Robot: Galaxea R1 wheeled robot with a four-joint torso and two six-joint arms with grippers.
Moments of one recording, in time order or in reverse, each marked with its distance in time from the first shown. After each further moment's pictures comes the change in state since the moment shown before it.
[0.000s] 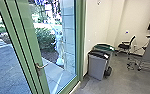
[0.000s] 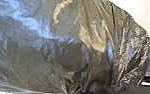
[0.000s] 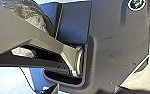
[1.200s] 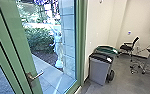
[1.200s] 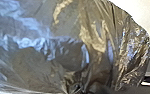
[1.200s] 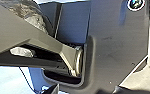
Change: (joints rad) left arm 0.000 0.000 0.000 0.000 0.000 0.000; right arm 0.000 0.000 -0.004 0.000 0.000 -0.004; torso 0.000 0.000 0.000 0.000
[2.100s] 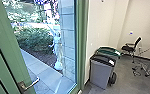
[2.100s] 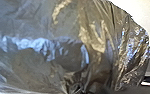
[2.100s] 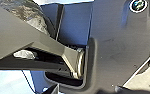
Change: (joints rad) left arm -0.001 0.000 0.000 0.000 0.000 0.000; right arm 0.008 0.009 0.000 0.000 0.000 -0.001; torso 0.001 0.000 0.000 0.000
